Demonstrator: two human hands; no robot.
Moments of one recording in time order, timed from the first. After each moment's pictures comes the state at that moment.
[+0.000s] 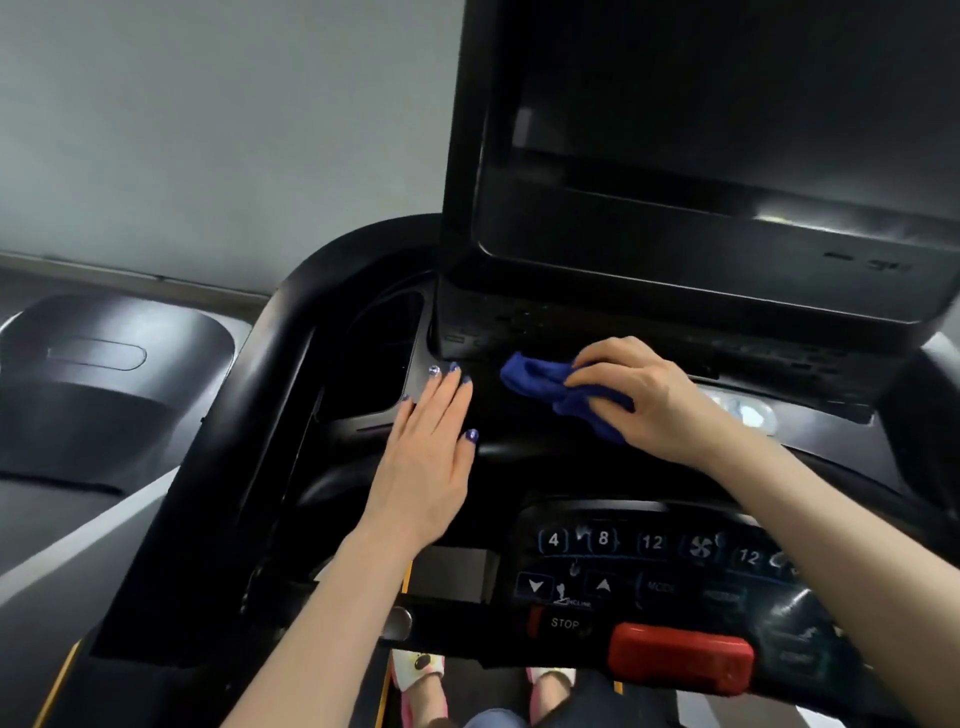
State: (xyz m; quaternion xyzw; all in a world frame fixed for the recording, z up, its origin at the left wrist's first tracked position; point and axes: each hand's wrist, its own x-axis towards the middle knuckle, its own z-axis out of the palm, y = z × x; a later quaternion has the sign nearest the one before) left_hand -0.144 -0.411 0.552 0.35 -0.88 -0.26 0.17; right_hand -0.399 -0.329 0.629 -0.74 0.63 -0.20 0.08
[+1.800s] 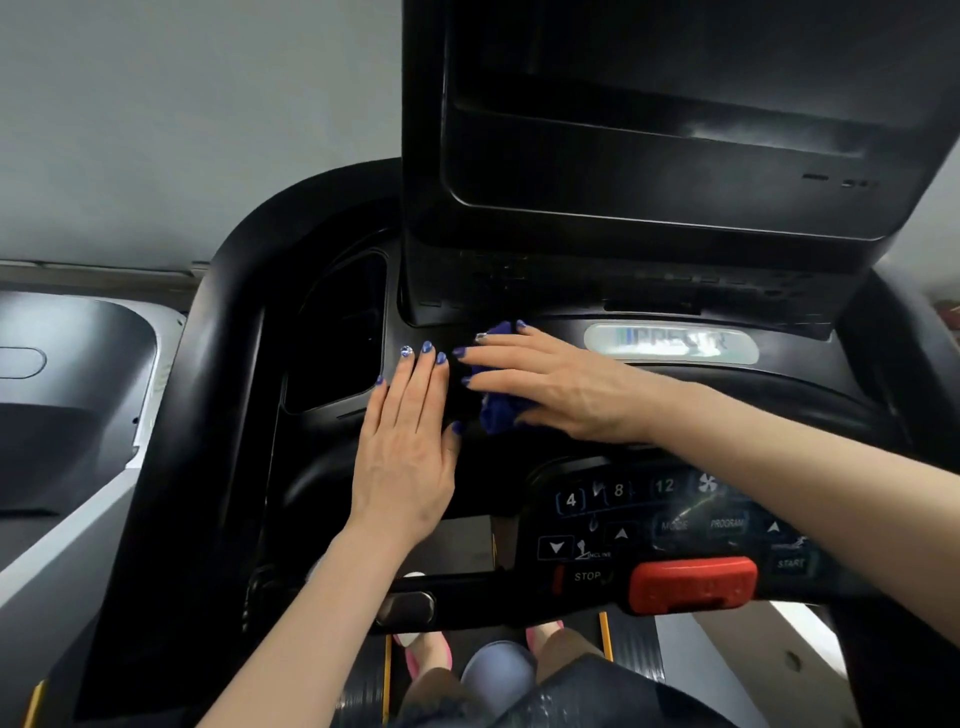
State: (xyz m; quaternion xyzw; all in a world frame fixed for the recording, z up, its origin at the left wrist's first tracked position) left_hand -0.130 -0.418 0.530 0.33 -0.92 -0.13 0.15; right_hand -0.347 -0.352 0.609 -0.80 0.57 -0.04 0.17
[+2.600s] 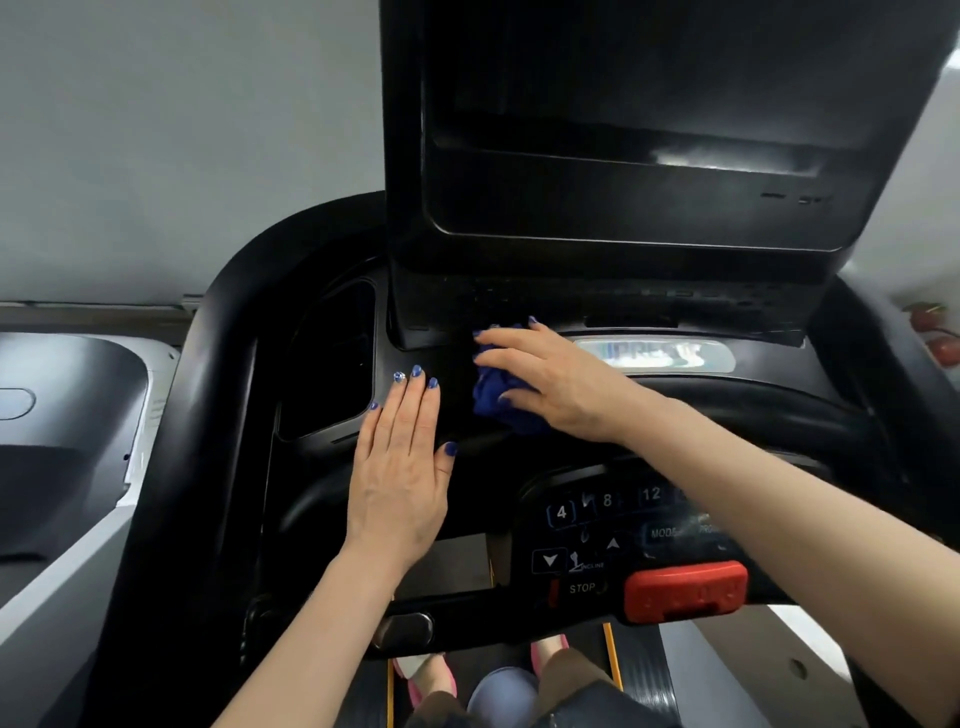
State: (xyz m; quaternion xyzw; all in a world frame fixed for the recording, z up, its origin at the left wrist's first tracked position) left_hand -0.129 -0.417 0.533 0.33 -0.93 -0.13 0.15; right_hand -0.348 -0.355 0.609 -0.71 0.68 -0.09 0.15
